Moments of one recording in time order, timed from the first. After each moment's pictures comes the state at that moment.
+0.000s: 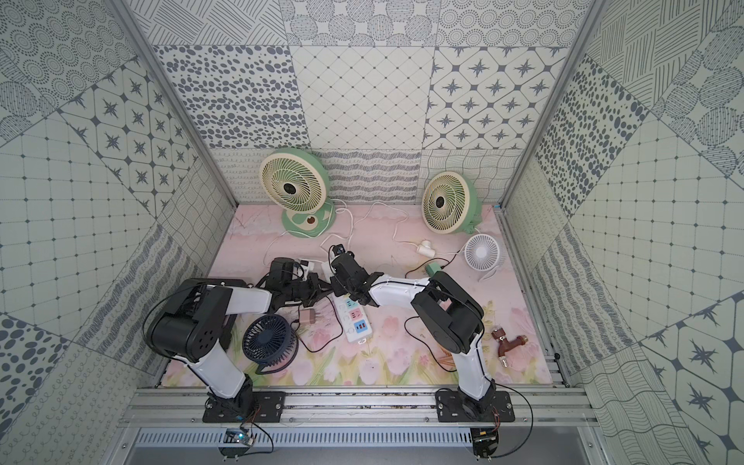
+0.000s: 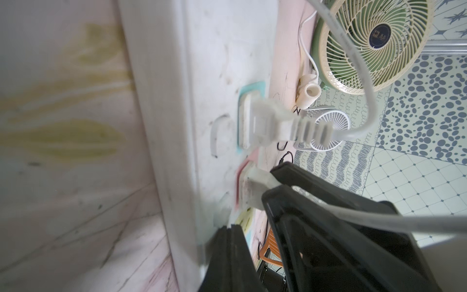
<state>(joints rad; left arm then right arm) -0.20 1.73 0.65 0.32 0.74 -0.95 0.90 1.99 1.27 0.00 0.21 0.30</state>
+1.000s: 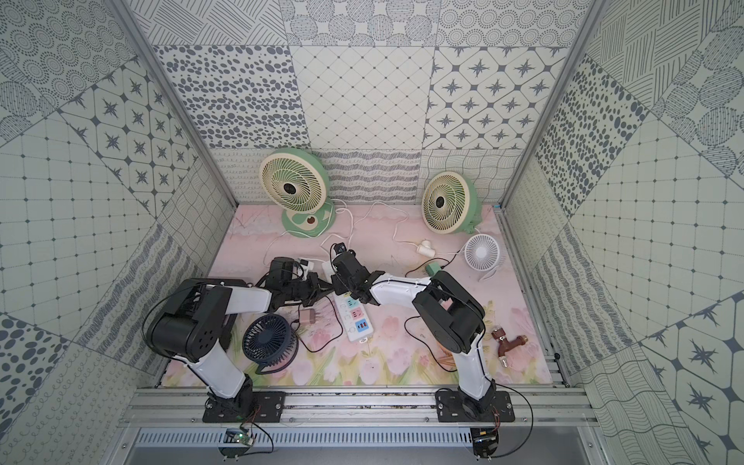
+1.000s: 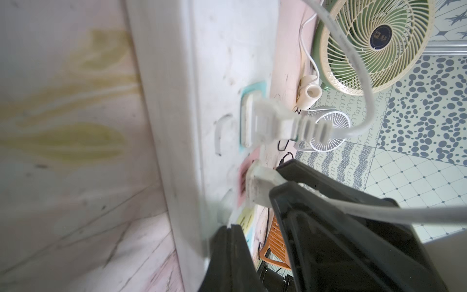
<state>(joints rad) -0.20 1.73 0.66 0.31 0.74 -0.95 0.88 1.98 1.26 0.00 0.18 0.33</state>
